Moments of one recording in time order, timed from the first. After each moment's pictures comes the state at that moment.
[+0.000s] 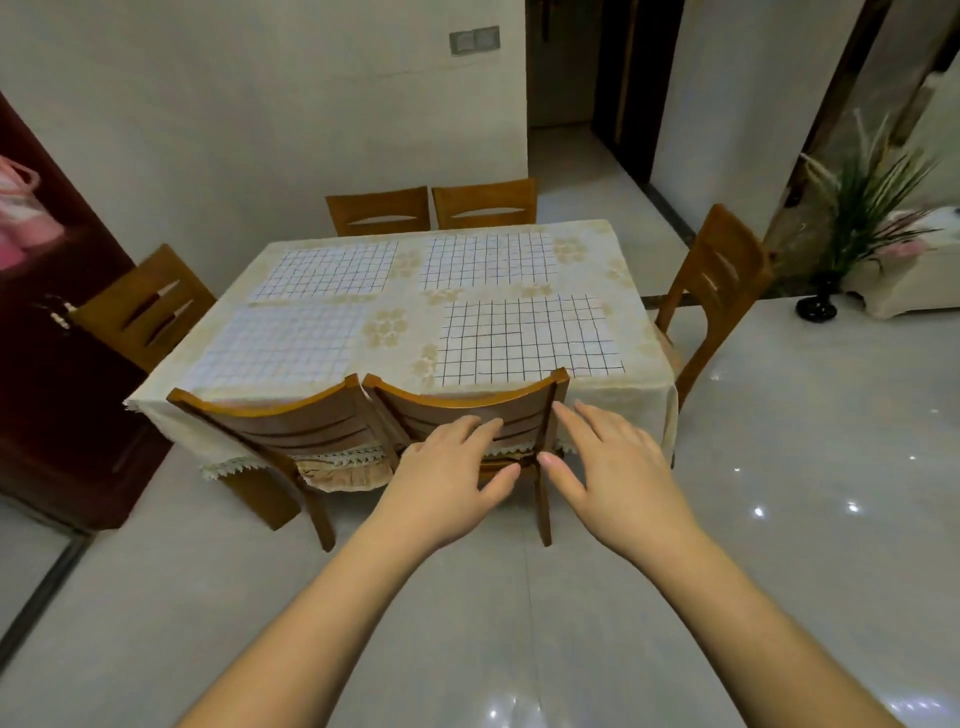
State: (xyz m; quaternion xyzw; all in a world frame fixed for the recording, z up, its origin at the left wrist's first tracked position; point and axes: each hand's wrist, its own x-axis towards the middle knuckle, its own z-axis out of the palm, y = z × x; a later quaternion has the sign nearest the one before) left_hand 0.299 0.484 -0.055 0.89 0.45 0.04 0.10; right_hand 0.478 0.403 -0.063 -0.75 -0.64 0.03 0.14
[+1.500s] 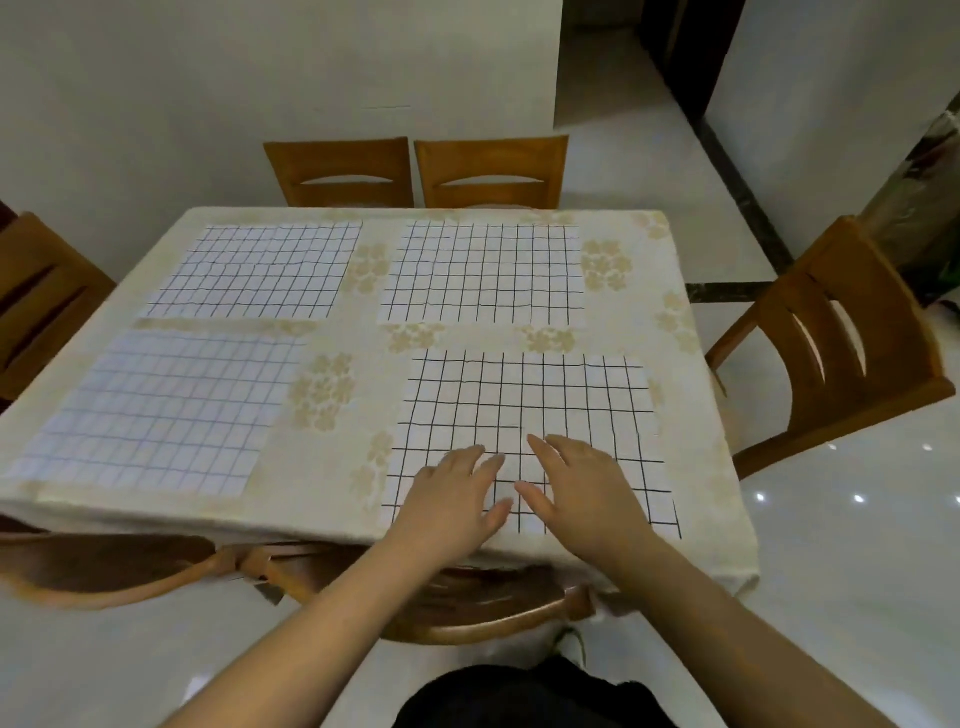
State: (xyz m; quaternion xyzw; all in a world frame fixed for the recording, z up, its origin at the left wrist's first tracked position) left_hand 0.475 0.881 -0.188 0.88 0.45 -0.08 0.13; right_hand 0.647 0.828 -0.189 -0.72 -0.68 0.14 0.04
